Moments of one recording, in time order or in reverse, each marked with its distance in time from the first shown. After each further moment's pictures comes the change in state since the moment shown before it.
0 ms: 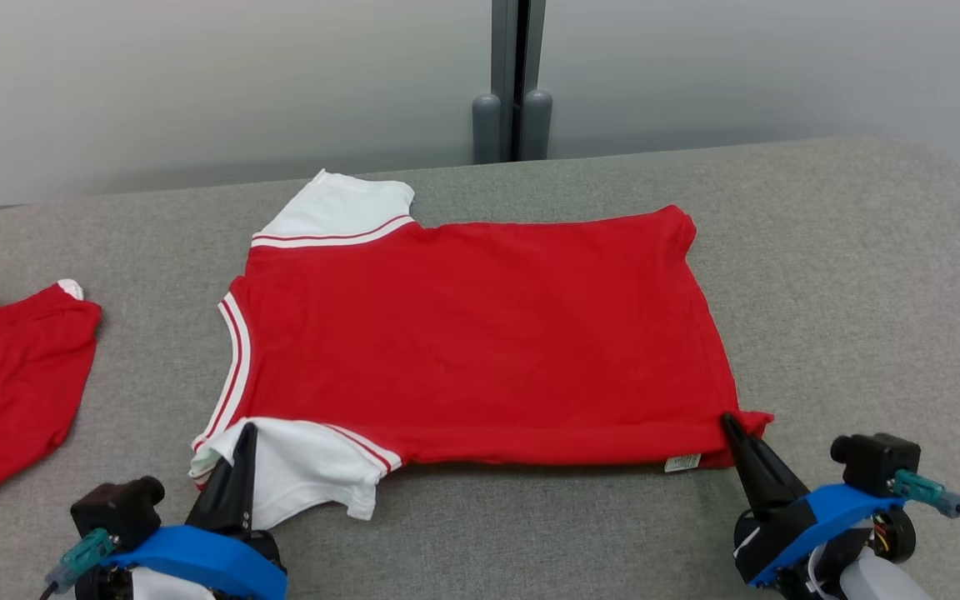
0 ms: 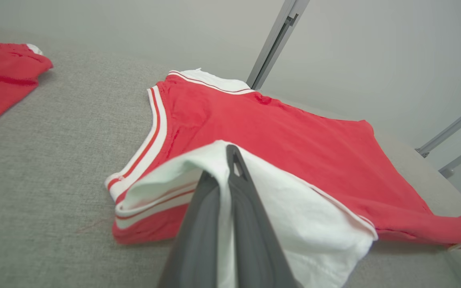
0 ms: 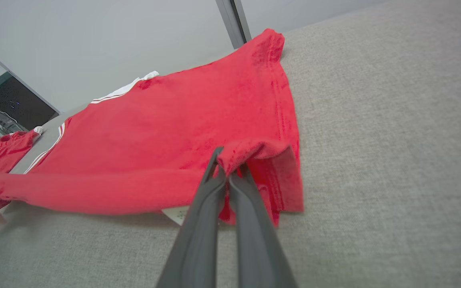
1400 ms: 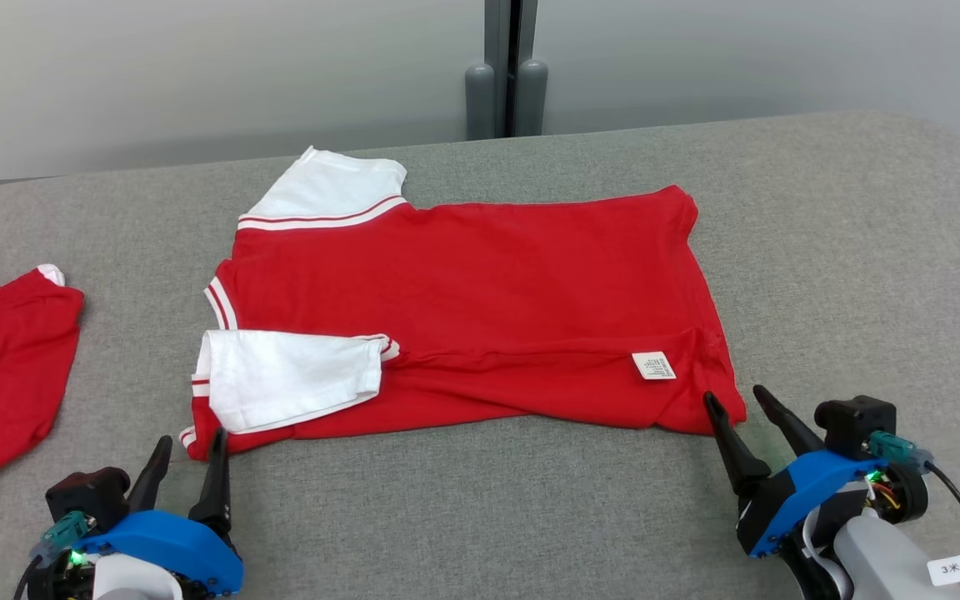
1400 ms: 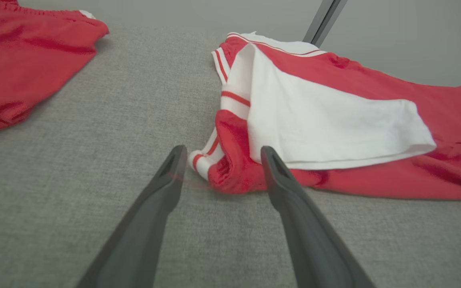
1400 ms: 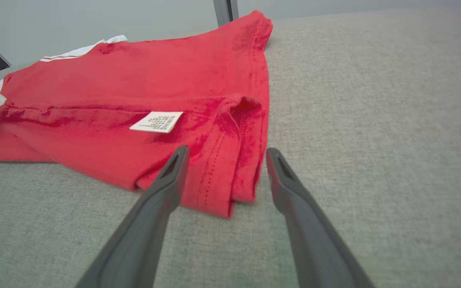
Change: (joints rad) left arm -0.183 0.057 -0.045 0.363 0.006 -0.007 -0.086; right arm -0.176 -0.013 0.064 0.237 -0.125 0.000 -0.042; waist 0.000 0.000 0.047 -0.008
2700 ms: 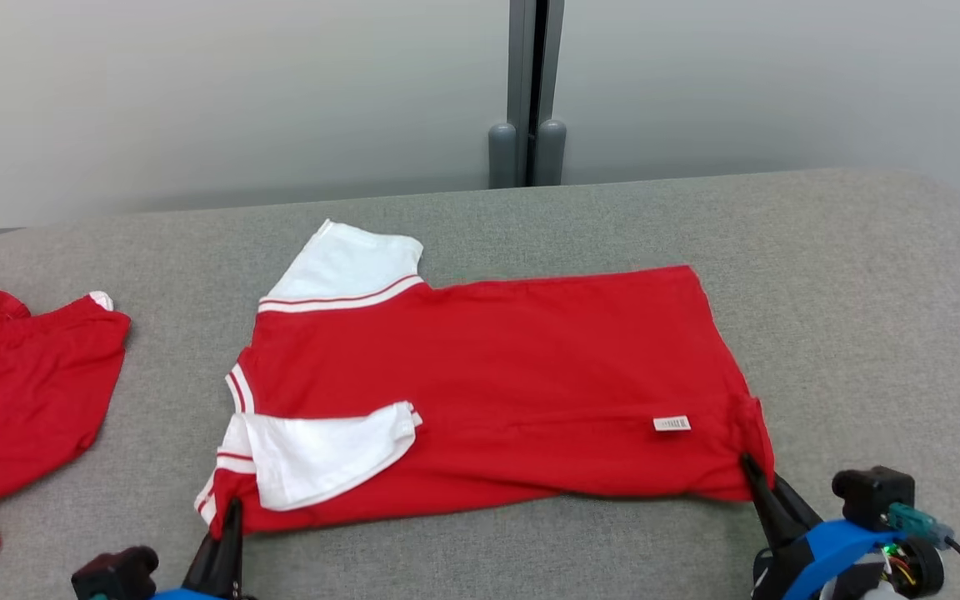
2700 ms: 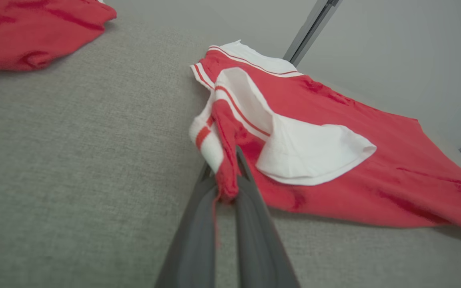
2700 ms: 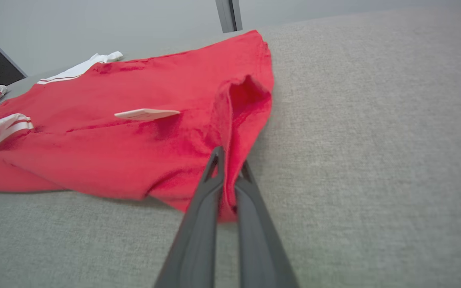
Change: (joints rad) left arm 0.158 -0.049 0.005 -0.127 -0.062 -0.001 -0.001; right arm 0.143 0.028 -0.089 -0.065 -0.048 0.000 0.000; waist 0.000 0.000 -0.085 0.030
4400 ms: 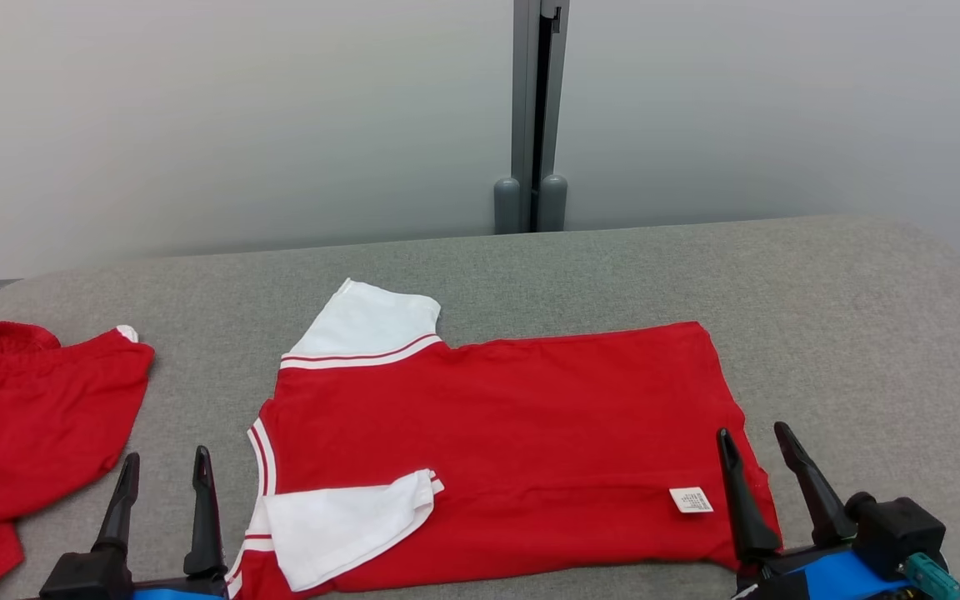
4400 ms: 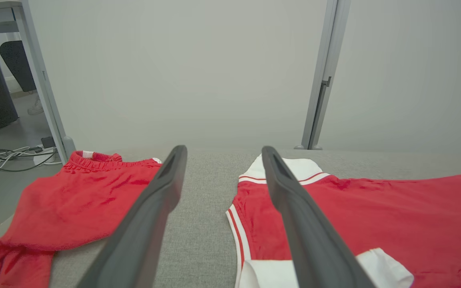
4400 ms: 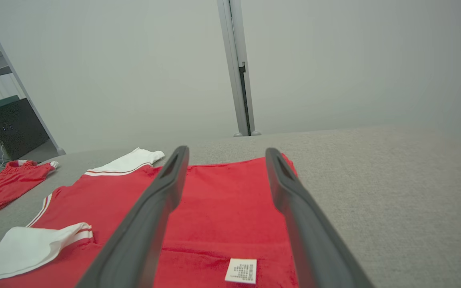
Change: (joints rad) left arm 0.162 -0.179 0.393 -0.383 0.611 0.008 0.001; right arm 0.254 0.175 -0.254 -0.492 -0.285 0.000 0.000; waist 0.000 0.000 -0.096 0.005
